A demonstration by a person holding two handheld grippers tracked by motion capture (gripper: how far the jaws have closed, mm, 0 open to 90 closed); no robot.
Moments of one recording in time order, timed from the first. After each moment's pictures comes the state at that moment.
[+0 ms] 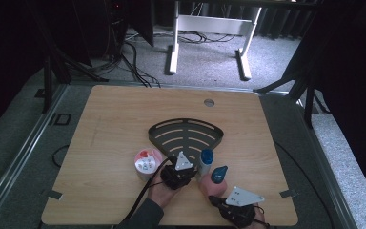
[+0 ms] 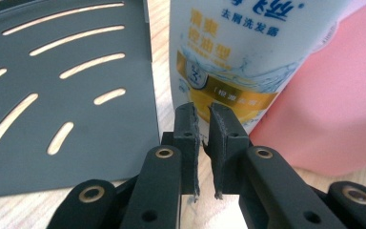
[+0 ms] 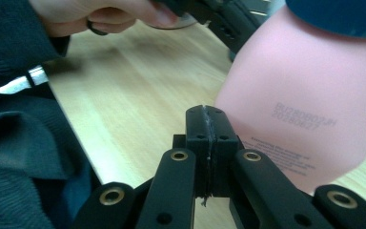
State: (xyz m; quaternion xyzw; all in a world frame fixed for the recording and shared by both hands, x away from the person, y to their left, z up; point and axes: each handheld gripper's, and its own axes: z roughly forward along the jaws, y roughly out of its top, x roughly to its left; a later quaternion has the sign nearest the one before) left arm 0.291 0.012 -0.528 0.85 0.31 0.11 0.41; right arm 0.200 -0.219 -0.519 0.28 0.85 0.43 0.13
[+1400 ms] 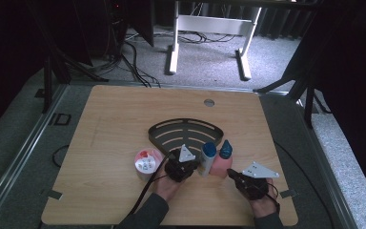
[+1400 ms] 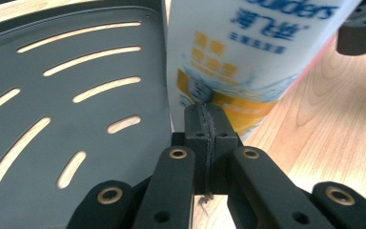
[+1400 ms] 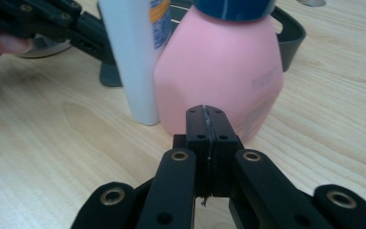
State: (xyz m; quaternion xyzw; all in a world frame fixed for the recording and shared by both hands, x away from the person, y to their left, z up) left arm 0.311 0.000 -0.526 0.84 0.33 0.11 0.42; right arm 0.264 -0.260 -0.512 0.38 0.80 0.41 0.21
